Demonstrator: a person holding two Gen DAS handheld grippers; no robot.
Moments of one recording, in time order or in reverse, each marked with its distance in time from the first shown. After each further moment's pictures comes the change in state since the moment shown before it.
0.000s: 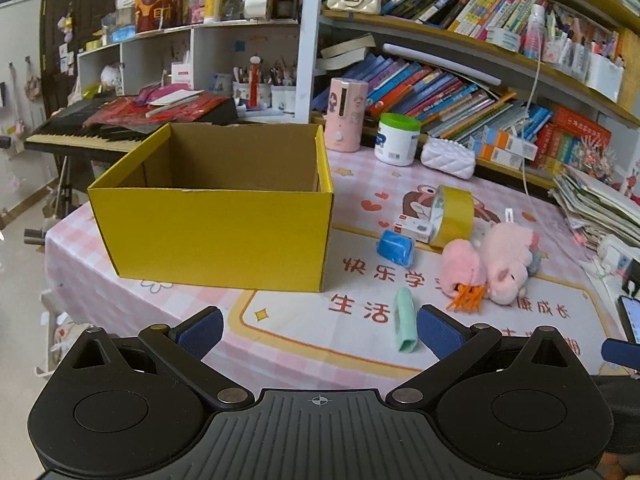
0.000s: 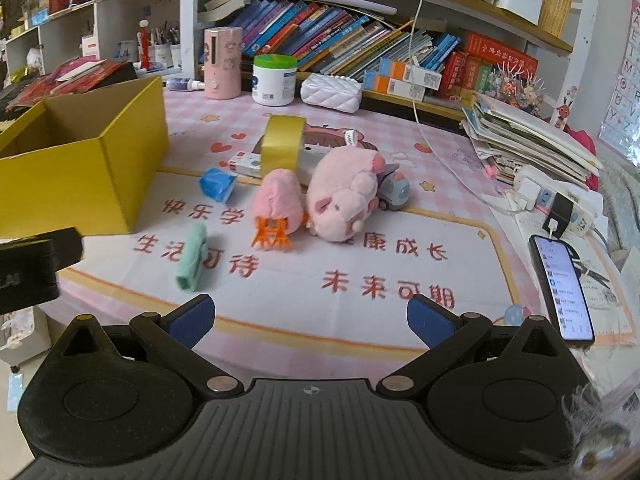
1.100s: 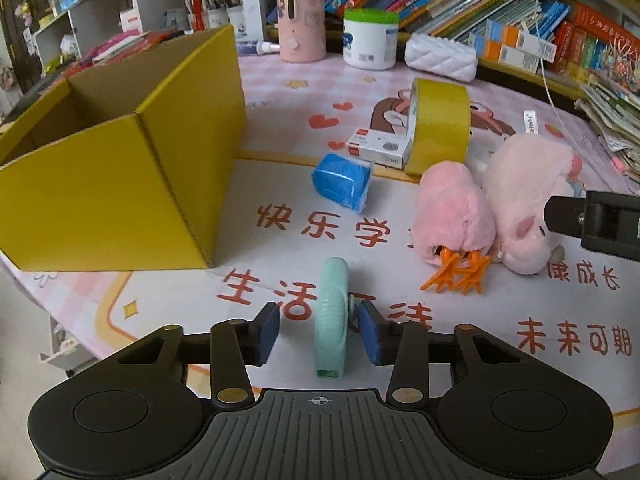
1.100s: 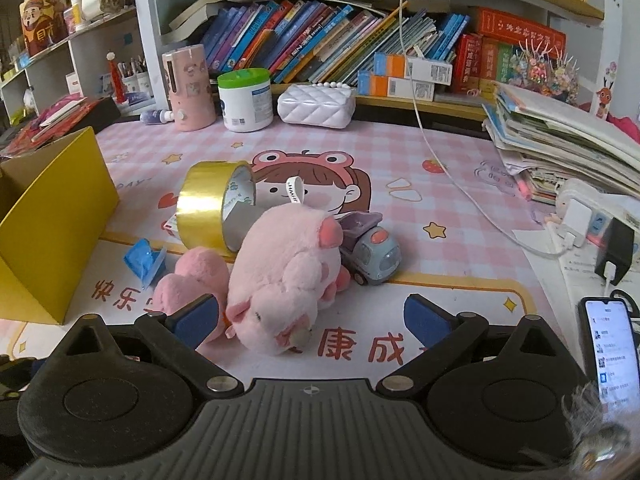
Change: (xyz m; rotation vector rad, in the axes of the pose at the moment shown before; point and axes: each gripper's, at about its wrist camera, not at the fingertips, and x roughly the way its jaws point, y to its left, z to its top) left arm 0.126 -0.089 -0.002 0.096 0.253 0.054; right arm 0.111 -0.086 0.067 0.075 -0.010 0.135
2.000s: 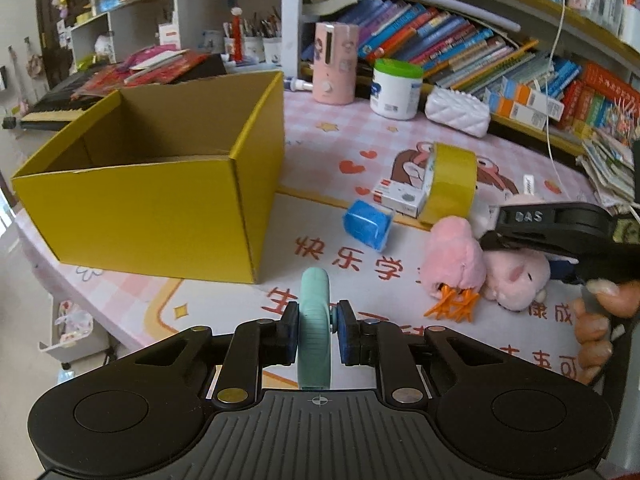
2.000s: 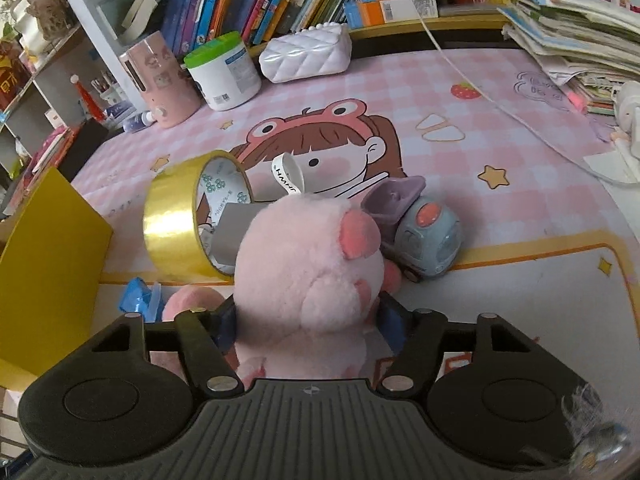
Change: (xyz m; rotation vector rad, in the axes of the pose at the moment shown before) left arm -0.053 0.027 0.001 -0.106 -0.109 0.004; right arm 0.072 -0.015 0.020 0.240 0.139 0.131
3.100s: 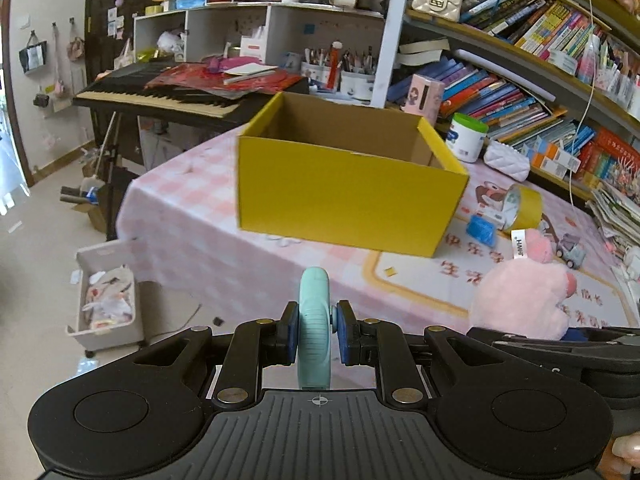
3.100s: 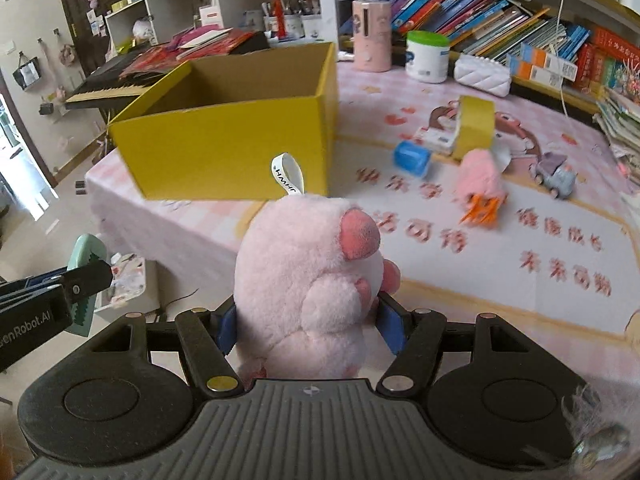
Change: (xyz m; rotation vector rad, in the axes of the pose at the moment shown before) left arm -0.099 0.197 -0.064 -0.092 -0.092 -0.025; right arm -0.126 0.210 -0.191 -0.384 0.014 0.043
